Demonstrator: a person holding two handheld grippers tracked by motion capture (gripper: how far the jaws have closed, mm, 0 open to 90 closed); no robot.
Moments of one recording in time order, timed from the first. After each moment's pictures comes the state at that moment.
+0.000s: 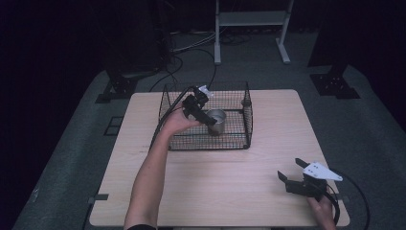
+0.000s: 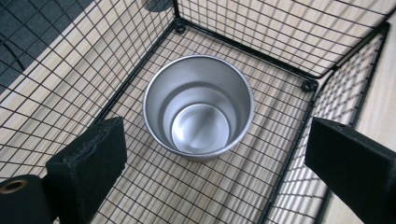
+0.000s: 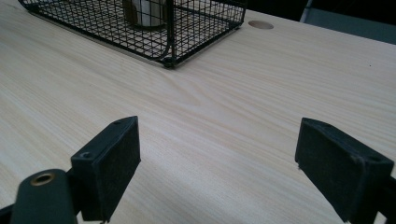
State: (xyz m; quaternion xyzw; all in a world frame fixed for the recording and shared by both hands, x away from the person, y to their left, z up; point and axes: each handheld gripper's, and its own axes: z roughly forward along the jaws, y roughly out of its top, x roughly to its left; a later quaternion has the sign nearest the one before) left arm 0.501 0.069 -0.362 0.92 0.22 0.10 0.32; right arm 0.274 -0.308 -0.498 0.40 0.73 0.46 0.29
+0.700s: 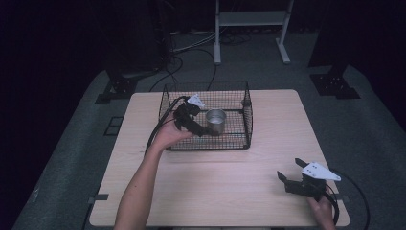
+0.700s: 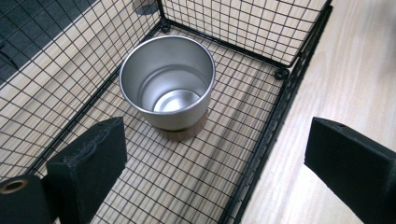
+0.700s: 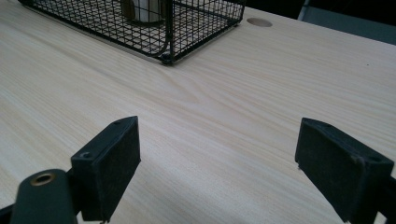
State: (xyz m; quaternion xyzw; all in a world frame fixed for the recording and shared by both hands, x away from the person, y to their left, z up) left arm 0.460 0.097 -0.367 0.90 0.22 0.11 0.35; right arm 0.275 -0.306 -0.498 0.40 0.74 0.45 0.30
